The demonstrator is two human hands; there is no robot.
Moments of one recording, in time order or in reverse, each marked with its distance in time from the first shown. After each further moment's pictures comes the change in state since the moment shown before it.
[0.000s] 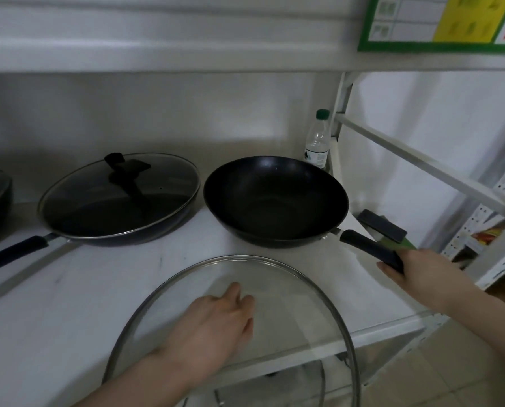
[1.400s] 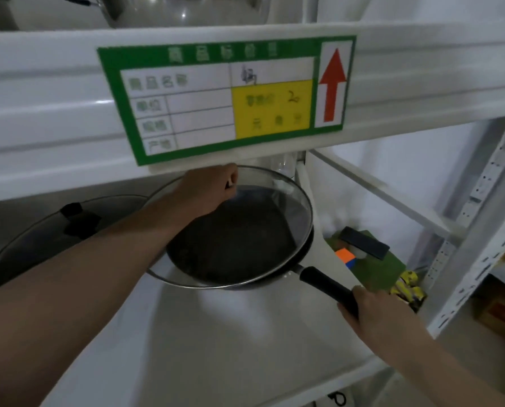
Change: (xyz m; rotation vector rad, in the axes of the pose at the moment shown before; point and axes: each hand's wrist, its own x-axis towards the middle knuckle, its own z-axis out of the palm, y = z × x) left_hand 0.231 -0.063 -0.083 -0.115 0.255 -0.098; right_hand -0.012 -0.010 -0.002 0.134 -0.082 0.054
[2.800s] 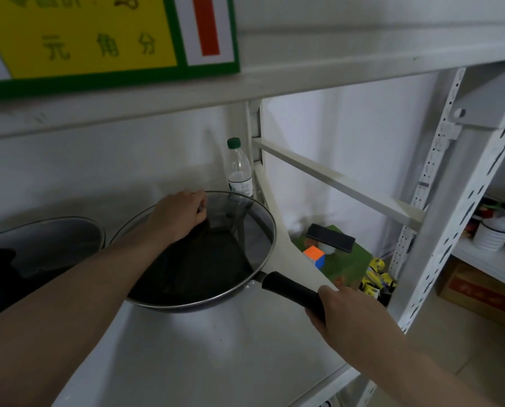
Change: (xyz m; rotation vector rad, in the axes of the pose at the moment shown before) left_hand 0.034 -0.005 0.090 0.108 -0.095 0.032; right_hand -0.002 -0.005 -0.002 -0.061 0.057 0.001
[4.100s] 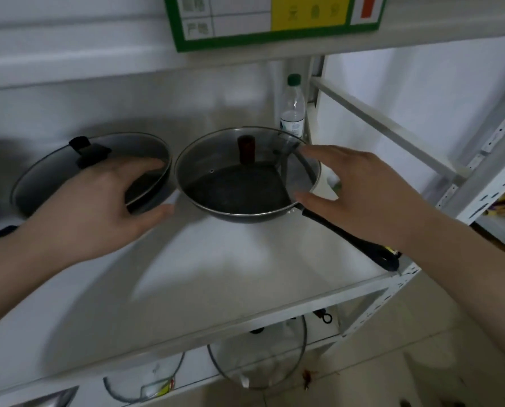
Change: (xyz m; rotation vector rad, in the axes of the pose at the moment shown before) left_hand -0.229 -0.010 -0.154 -0.094 -0.004 -0.235; right_hand -0.016 -0.063 -0.115 0.280 0.292 -0.455
